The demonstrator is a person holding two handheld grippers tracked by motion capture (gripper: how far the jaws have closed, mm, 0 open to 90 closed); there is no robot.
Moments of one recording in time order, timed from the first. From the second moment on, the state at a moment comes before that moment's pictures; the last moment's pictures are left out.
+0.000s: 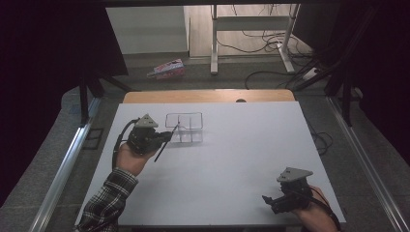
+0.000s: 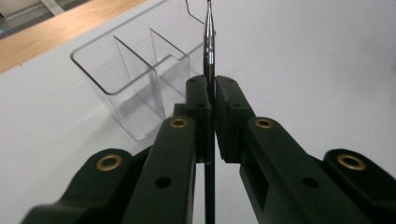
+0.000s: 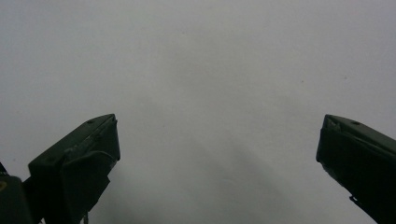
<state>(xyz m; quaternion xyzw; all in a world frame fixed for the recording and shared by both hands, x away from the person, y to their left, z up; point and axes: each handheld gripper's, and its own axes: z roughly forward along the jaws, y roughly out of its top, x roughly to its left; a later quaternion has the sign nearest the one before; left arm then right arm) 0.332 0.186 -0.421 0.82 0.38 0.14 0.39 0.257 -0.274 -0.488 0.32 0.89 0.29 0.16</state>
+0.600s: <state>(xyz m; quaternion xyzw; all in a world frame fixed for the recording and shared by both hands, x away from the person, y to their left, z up) 0.348 0.189 -0.402 0.79 0.41 0.18 0.42 0.259 -0.274 -0.489 0.33 0.89 0.29 0.15</state>
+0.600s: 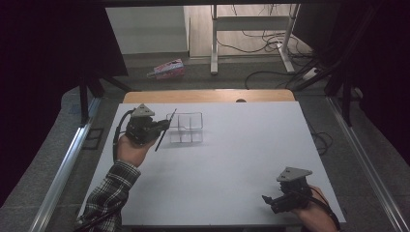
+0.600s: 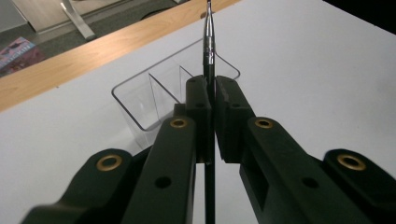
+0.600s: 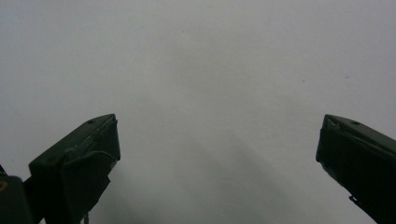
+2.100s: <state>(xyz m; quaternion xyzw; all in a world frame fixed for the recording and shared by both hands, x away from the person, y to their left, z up) 0.398 0.174 -0.394 0.76 0.43 0.22 0.44 0.260 -0.274 -0.490 0.33 0.89 0.28 0.15</state>
